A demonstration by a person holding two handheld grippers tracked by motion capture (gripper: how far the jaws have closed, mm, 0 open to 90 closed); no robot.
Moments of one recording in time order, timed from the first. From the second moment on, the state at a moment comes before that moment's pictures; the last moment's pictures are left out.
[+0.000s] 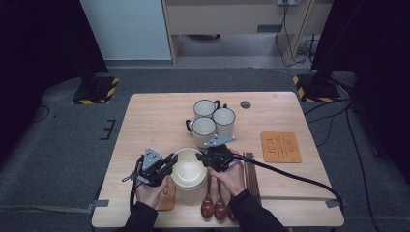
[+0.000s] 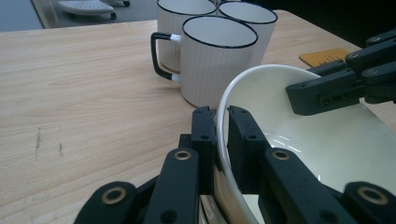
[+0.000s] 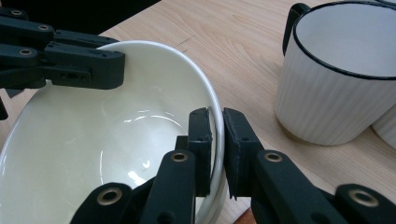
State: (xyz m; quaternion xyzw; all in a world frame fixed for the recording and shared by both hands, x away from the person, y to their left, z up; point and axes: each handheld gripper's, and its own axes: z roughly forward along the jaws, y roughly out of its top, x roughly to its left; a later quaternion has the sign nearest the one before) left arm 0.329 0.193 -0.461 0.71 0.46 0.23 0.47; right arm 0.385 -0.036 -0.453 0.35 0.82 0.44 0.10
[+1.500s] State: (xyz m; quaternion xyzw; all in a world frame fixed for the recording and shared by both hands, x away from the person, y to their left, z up) left arm 0.327 0.191 -0.454 0.71 0.46 0.25 0.47; right arm 0.377 -0.033 -0.439 0.34 0.82 0.45 0.13
